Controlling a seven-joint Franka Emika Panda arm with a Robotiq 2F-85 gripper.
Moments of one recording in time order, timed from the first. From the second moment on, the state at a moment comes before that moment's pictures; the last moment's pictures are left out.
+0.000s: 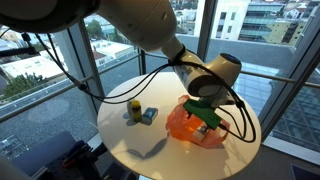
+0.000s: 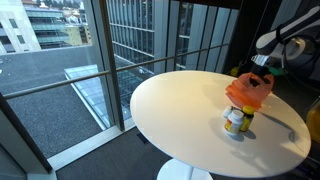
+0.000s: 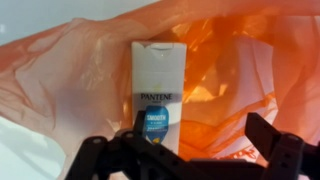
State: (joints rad) arm -0.41 0.63 -0.02 -1.76 0.23 2.31 -0.54
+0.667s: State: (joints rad) arm -0.40 0.65 -0.02 -1.76 0.23 2.37 -0.53
